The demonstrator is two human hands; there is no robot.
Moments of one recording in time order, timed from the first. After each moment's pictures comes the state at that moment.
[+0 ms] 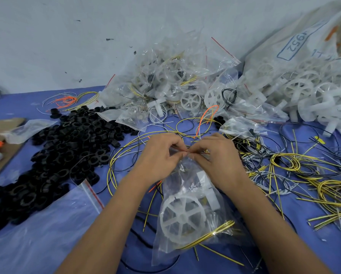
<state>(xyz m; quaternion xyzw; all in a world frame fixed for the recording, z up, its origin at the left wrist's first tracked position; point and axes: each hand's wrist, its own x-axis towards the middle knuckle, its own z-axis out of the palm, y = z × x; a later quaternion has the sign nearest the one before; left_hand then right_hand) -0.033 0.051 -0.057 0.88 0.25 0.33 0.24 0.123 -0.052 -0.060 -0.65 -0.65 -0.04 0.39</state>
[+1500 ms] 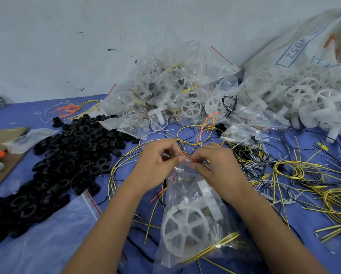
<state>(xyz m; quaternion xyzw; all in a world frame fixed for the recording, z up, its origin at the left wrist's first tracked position) -0.038 0.061 -0.061 0.80 0.24 0.35 0.42 0.124 -0.049 -0.059 -0.62 -0.68 -0.01 0.39</state>
